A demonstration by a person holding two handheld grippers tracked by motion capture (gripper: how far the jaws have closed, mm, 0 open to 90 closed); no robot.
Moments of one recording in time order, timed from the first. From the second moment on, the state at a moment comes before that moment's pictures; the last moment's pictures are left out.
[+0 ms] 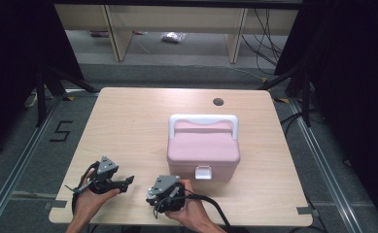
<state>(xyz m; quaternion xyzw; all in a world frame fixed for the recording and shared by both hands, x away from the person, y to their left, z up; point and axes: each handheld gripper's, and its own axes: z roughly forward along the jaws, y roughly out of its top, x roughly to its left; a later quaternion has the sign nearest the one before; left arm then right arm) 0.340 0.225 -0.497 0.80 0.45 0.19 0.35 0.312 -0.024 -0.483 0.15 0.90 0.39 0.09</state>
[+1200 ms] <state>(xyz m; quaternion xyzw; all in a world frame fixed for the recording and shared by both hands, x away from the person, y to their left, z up) 0.340 0.223 -0.498 0.80 0.45 0.19 0.35 0.278 -0.237 -0.464 0.31 0.86 0.39 0.14</state>
